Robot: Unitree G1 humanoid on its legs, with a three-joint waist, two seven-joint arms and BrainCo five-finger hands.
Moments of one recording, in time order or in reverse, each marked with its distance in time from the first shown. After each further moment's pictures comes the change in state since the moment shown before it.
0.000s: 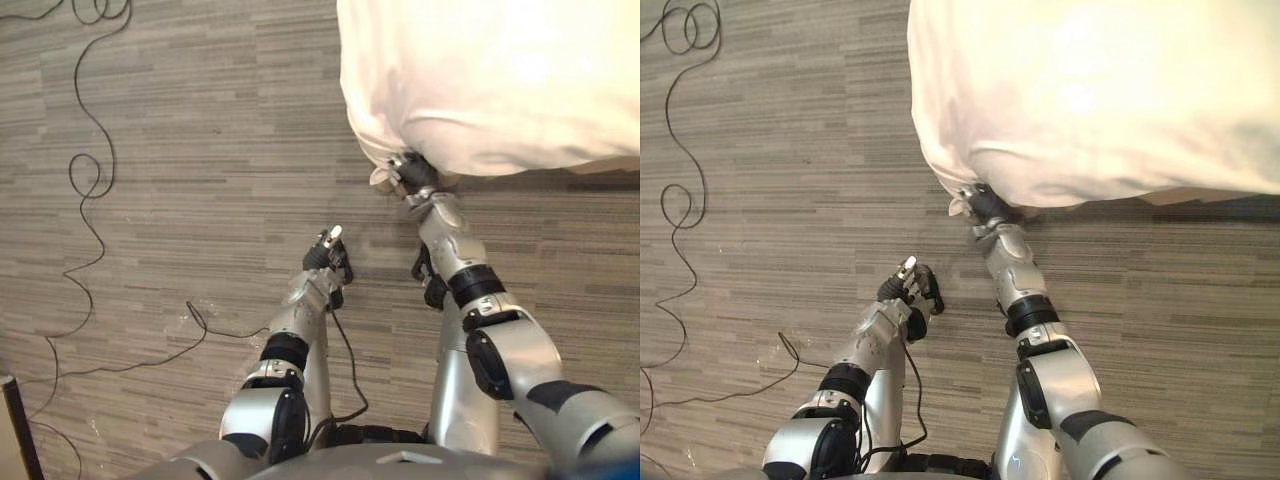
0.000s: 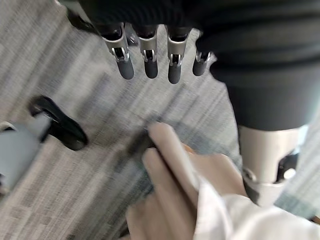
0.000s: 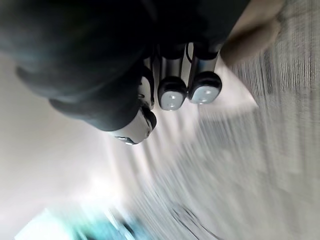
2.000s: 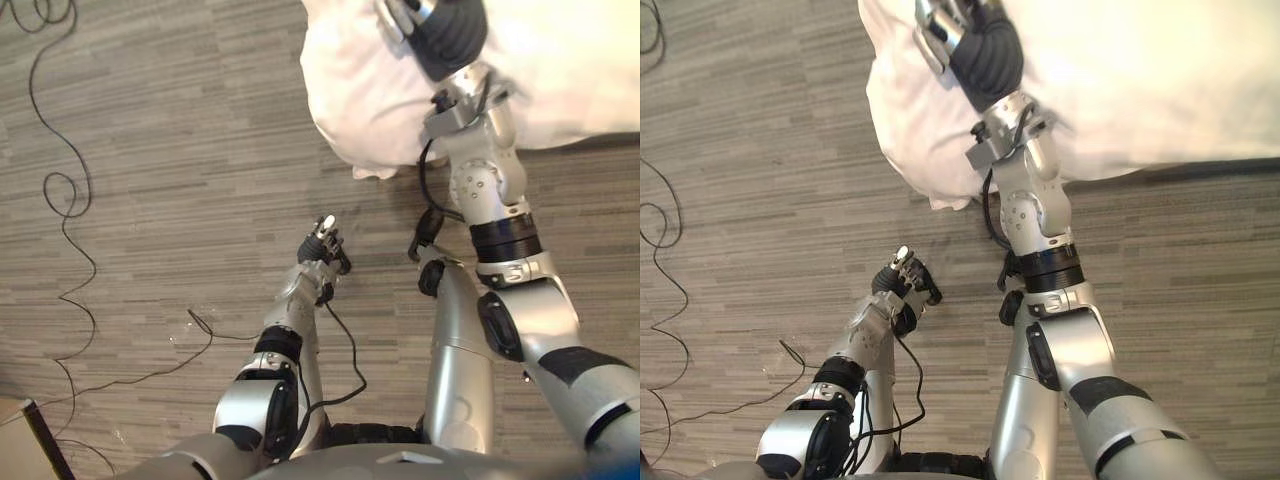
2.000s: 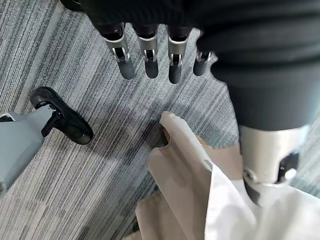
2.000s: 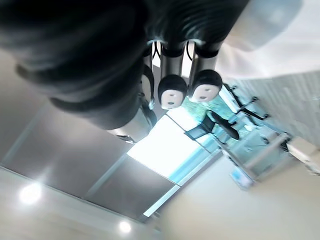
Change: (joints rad) left arm -0.032 0.014 -0.034 0.025 -0.073 -0.068 -0.039; right arm -0.286 -0.081 0.164 -0.553 0.279 -0.064 0.351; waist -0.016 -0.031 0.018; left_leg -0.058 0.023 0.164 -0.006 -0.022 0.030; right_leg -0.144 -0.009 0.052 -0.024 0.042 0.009
